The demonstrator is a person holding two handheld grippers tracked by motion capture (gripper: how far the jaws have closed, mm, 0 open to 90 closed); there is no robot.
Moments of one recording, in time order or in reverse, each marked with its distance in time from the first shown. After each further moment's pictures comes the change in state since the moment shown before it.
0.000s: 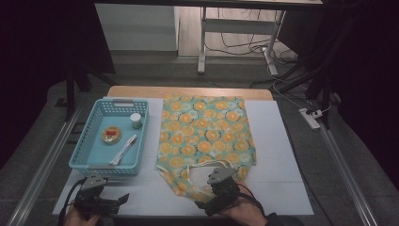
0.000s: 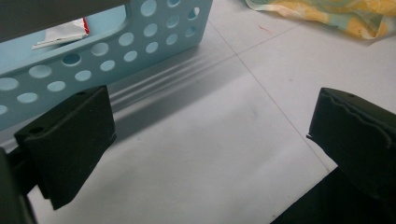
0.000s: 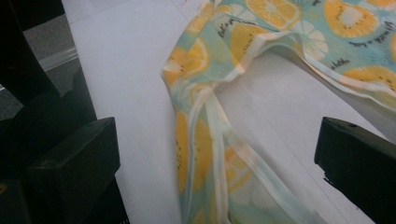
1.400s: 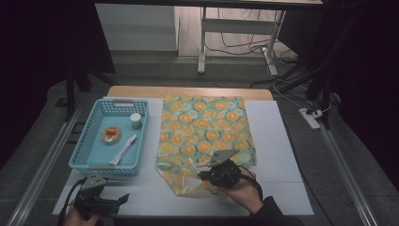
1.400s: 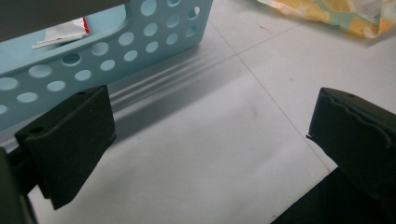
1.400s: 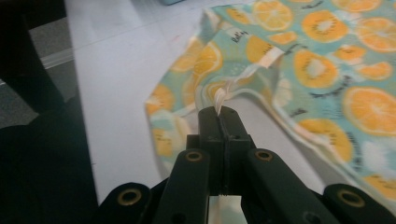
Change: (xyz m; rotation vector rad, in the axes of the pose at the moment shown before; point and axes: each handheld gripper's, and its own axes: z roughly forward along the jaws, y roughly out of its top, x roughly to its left) left arm 0.000 0.000 0.000 0.003 0.000 0.000; right arm -0.032 0.040 -0.017 0.004 0.039 -0.061
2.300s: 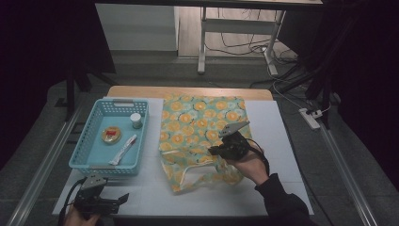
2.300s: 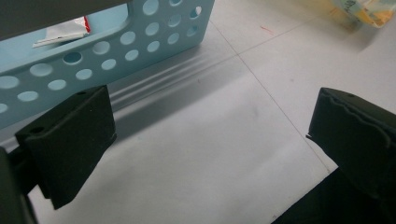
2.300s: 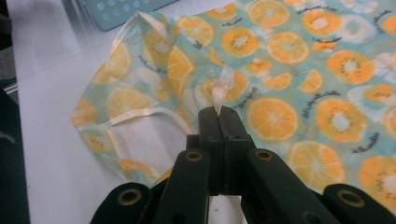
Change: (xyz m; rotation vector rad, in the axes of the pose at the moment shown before) left arm 0.001 0.000 0.000 0.001 -0.001 -0.007; right arm -0.072 0.023 -0.018 -0.007 -0.047 0.073
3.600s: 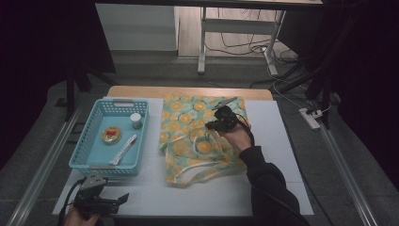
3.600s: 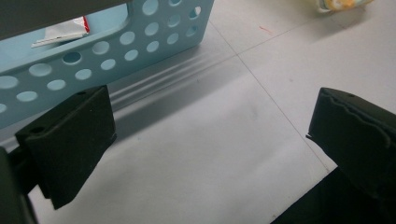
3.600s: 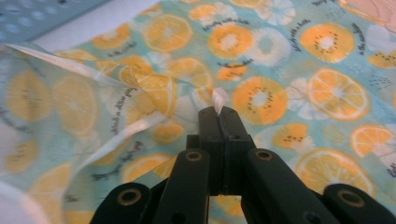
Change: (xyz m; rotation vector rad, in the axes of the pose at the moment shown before) left arm 0.000 0.000 0.000 -0.004 -0.004 -0.001; right arm -0.097 0.031 0.068 0.028 -0.096 0.079
